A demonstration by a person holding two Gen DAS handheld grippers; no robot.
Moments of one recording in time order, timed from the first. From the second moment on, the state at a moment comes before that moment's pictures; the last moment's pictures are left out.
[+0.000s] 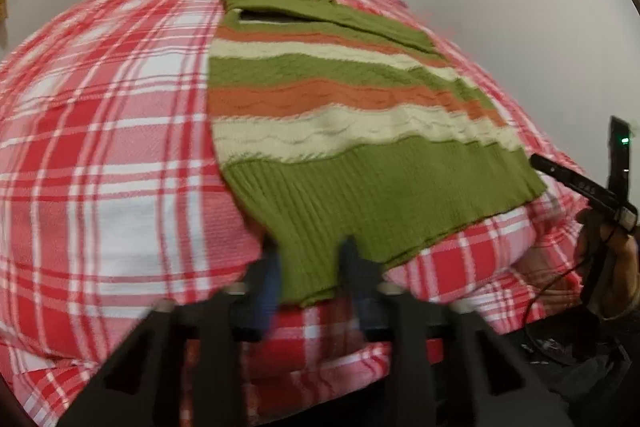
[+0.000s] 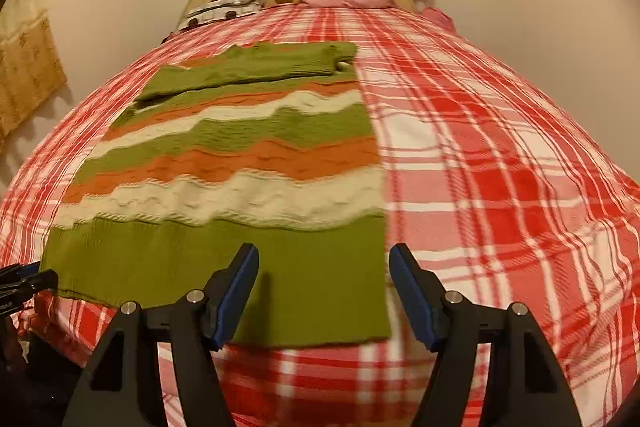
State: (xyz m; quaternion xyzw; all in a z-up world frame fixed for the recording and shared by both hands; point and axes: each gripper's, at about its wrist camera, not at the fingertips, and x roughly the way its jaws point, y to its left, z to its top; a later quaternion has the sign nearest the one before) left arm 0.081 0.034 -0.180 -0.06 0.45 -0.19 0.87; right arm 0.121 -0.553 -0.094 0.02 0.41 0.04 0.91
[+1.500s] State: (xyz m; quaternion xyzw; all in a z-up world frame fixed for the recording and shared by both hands) left arm 0.141 0.050 -0.109 -0.10 0.32 -0.23 0.91; right arm 0.143 -0.586 -0.032 0.19 0.30 0.17 0.92
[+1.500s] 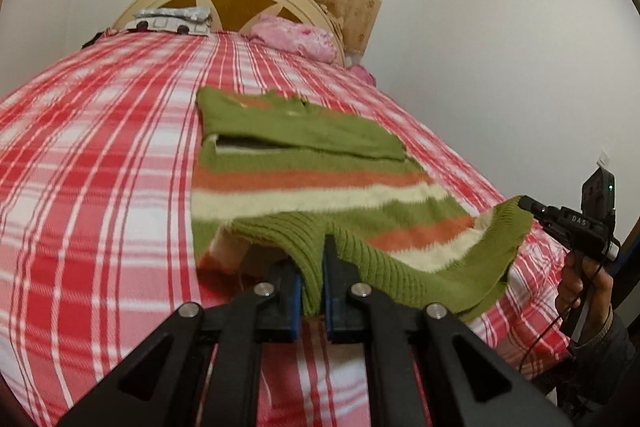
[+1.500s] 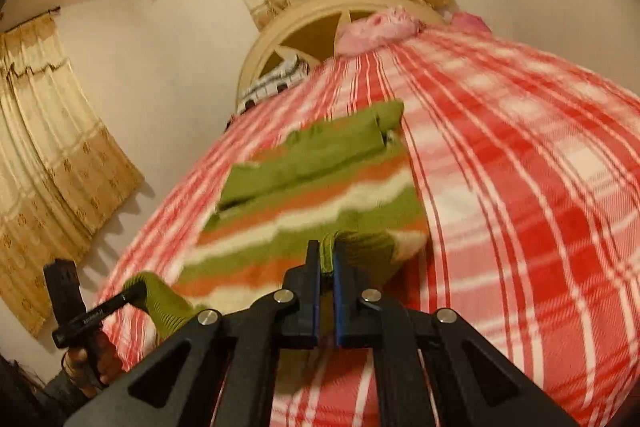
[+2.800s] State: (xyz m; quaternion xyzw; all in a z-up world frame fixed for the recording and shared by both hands) left arm 0.392 0.045 -0.056 -0.09 0.27 -0.17 0.94; right arm 0.423 -0.565 0.042 0.16 0.25 0.15 0.94
